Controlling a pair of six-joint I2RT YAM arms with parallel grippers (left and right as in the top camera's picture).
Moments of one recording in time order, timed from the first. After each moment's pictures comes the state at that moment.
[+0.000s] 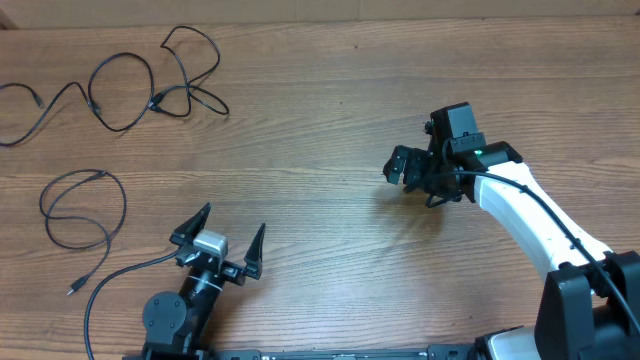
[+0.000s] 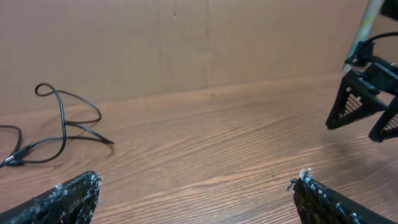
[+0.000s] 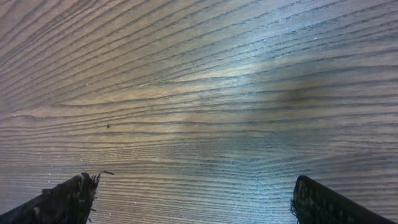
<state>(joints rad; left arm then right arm) -0.12 0.02 0.02 -0.05 0.24 -0.02 0.24 1.61 1.05 -0.65 -0.20 0.49</state>
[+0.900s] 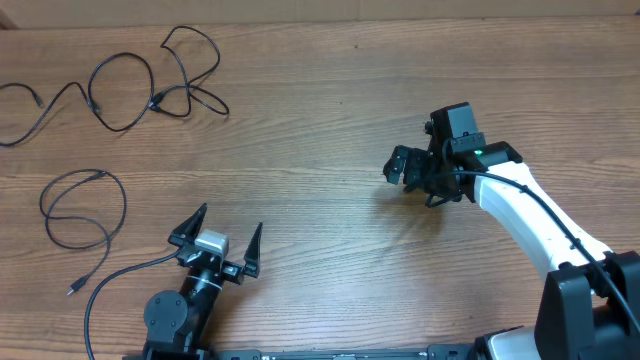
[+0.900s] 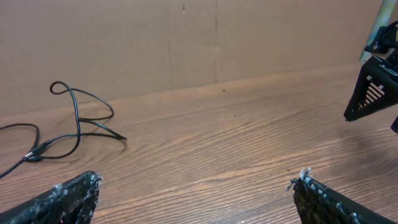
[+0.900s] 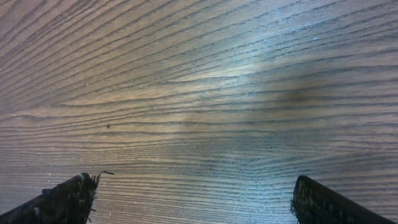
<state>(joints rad) -0.12 0.02 0.01 -0.06 0.21 0.03 0.24 1.61 1.05 -0.64 -0.20 0.49</state>
